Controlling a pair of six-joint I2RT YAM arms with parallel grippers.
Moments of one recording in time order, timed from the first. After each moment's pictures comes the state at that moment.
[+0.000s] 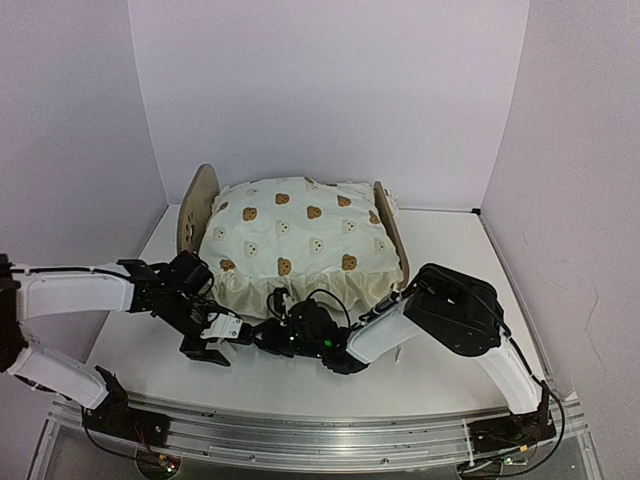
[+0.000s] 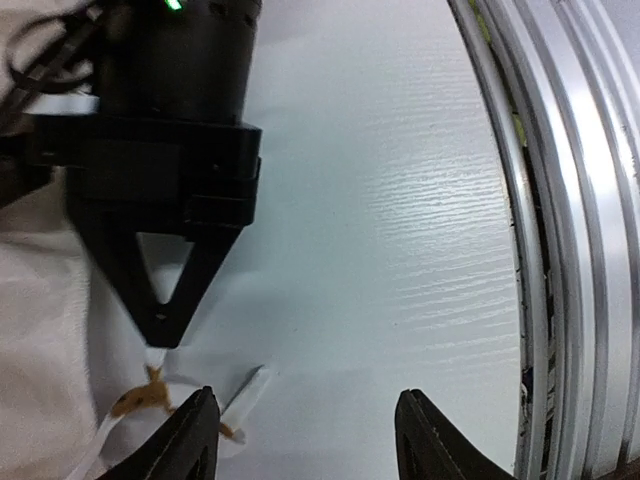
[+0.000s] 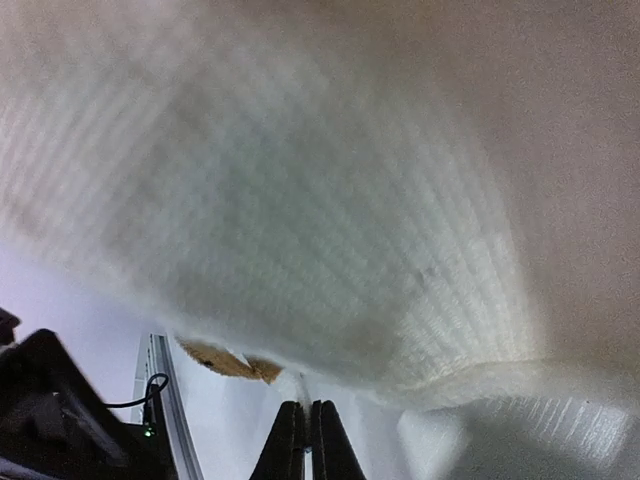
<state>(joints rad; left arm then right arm) -0.70 1.25 0.70 -0.59 0.38 1.00 1.13 2.39 1.31 0.74 -0.06 1.09</state>
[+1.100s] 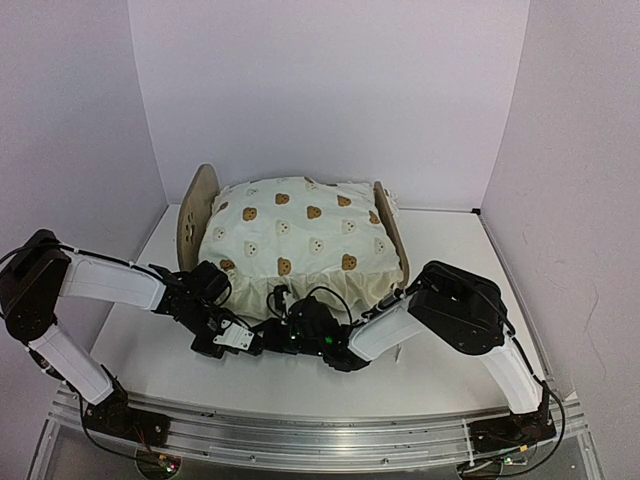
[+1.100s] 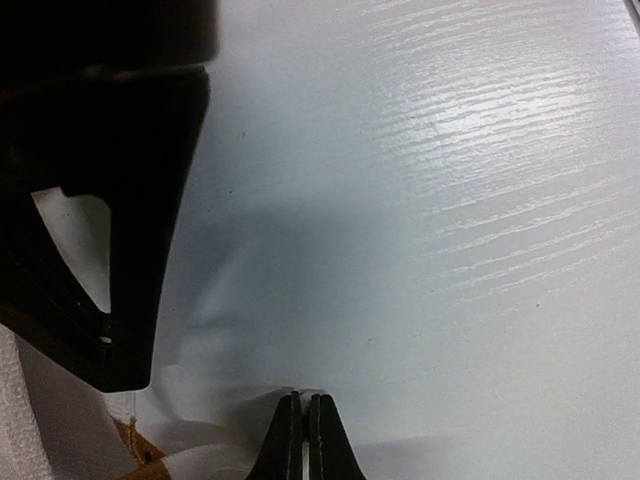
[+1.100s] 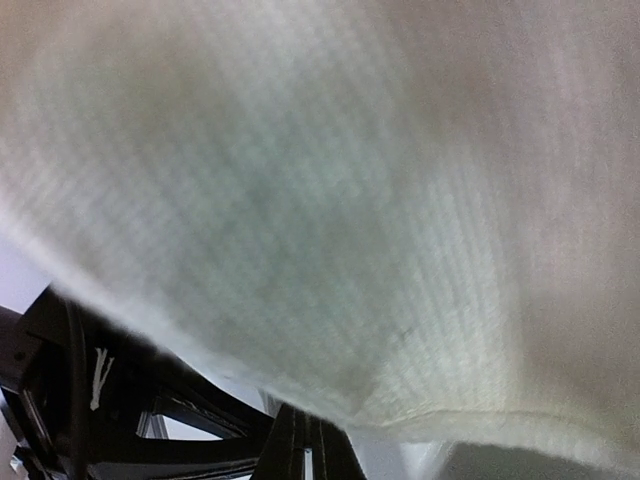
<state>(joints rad) -0.70 1.54 0.72 -0.40 0.23 1.18 1.13 2.36 1.31 0.69 -0.05 1.01</state>
